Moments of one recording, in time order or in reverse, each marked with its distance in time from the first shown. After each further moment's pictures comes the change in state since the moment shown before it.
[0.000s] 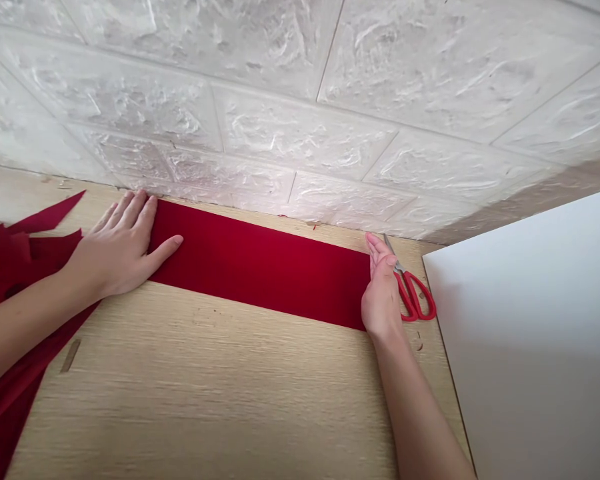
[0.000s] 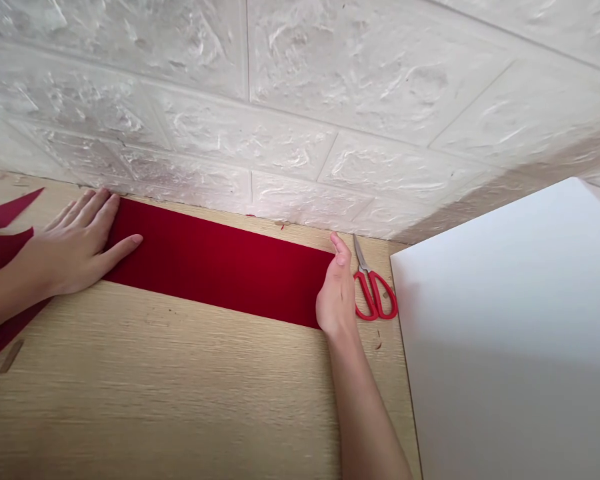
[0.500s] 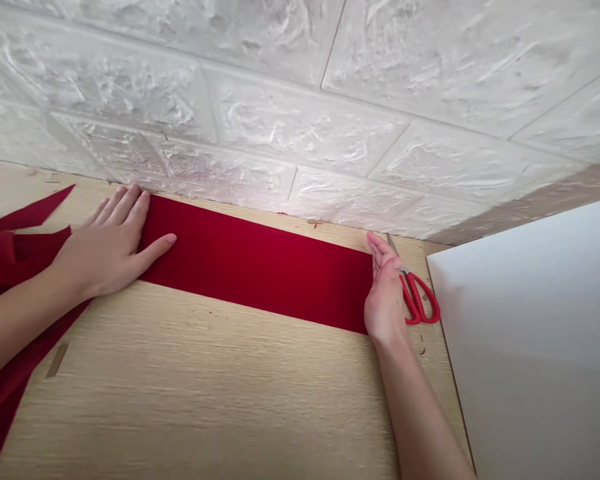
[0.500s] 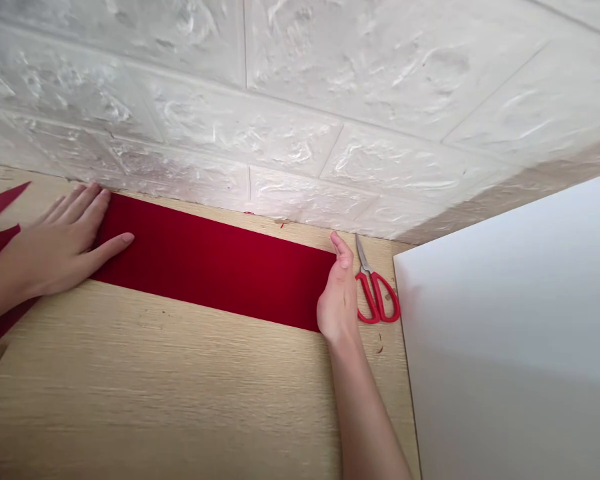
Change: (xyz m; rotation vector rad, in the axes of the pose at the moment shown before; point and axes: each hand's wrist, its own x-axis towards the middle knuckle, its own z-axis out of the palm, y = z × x) left_hand 0.003 -0.004 0.001 -0.015 -0.015 0.011; right_hand 0.001 0.003 0.001 0.035 0.008 -0.012
